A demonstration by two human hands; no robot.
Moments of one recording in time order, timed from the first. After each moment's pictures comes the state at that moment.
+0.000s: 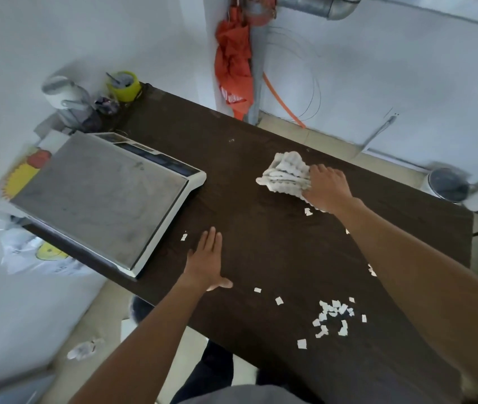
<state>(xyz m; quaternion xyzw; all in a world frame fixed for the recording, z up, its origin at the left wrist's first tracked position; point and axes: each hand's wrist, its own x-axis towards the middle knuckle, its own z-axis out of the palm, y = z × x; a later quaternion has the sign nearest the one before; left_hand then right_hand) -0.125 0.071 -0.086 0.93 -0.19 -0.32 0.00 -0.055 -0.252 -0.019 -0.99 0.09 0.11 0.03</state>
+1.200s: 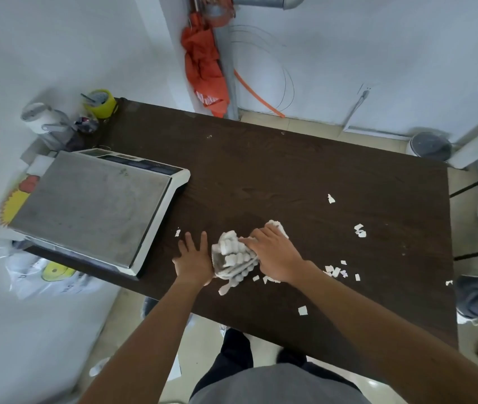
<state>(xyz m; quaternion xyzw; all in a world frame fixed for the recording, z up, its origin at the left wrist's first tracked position) -0.151 0.082 -0.083 0.95 -0.12 -0.29 -0.09 -0.216 -0.129 -0.061 -0.98 -0.14 0.08 0.11</state>
